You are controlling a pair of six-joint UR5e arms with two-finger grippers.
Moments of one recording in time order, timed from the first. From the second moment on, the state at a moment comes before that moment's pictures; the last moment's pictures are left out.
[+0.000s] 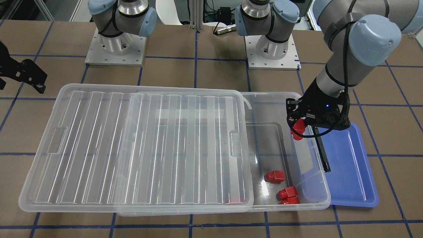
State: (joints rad) left arm -1.46 -1.71 -1.66 -1.37 1.54 0.25; right arm 1.29 -1.50 1.46 -1.48 -1.66 -0.22
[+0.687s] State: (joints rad) left arm -1.49 -1.74 -1.89 -1.11 1.53 0.17; right arm 1.29 -1.49 1.48 -1.48 -1.66 -0.21
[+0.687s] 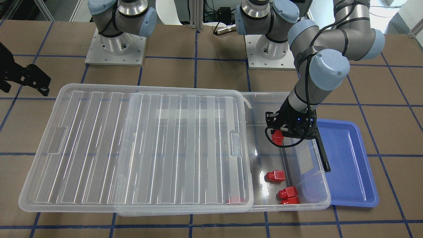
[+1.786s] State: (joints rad) left arm -1.49 -1.82 -2.03 -0.91 1.51 0.13; right arm 1.28 -1.49 1.48 -1.47 -1.66 -0.22
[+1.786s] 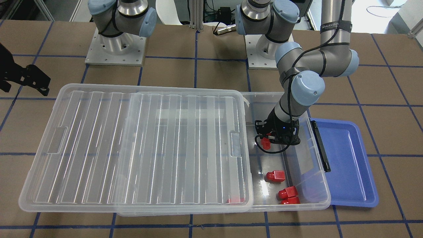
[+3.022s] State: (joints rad) left arm -1.50 -1.76 -1.91 -1.08 1.52 0.13; right arm 1.27 -1.37 1.48 -1.61 -1.67 -0.27
